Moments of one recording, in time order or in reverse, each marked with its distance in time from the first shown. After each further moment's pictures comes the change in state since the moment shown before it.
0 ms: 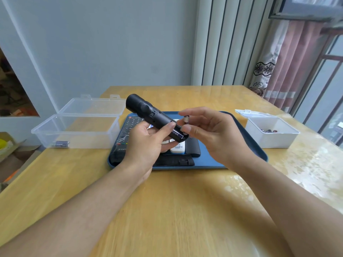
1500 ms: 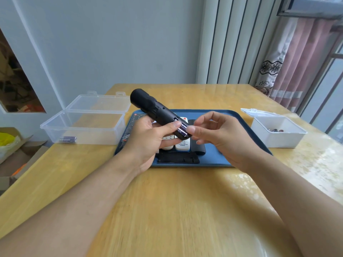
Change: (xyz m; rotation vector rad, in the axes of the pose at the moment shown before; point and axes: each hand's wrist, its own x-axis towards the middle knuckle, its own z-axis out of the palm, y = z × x) left_hand 0.001 0.014 -0.010 0.021 -0.105 -0.021; right_hand -0.001 -0.004 -0.005 0.037 0.065 0.353
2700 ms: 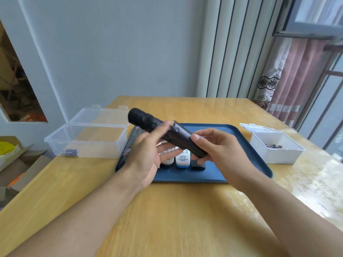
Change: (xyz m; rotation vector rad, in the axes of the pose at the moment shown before) left_hand 0.003 0.002 0.002 -0.259 0.041 -0.077; right_hand -0.001 0.002 0.006 0.009 0.052 -0.031
